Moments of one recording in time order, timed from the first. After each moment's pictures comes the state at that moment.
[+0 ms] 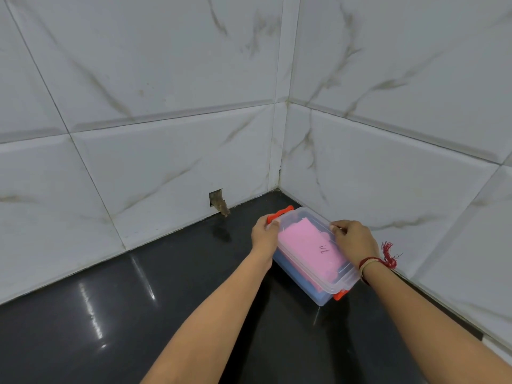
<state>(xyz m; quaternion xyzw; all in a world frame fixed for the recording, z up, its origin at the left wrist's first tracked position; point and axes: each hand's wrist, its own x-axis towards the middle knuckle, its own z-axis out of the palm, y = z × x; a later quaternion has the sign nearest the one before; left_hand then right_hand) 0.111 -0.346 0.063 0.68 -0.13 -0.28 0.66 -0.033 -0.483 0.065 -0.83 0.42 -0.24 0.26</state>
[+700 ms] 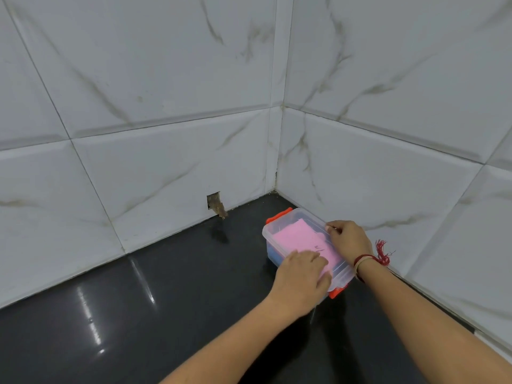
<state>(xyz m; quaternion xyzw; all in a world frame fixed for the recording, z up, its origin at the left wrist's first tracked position) 0.017 -0.299 0.076 0.77 -0.61 -0.04 0.21 -0.034 -0.482 0.067 -0.83 0.42 -0.23 0.28</state>
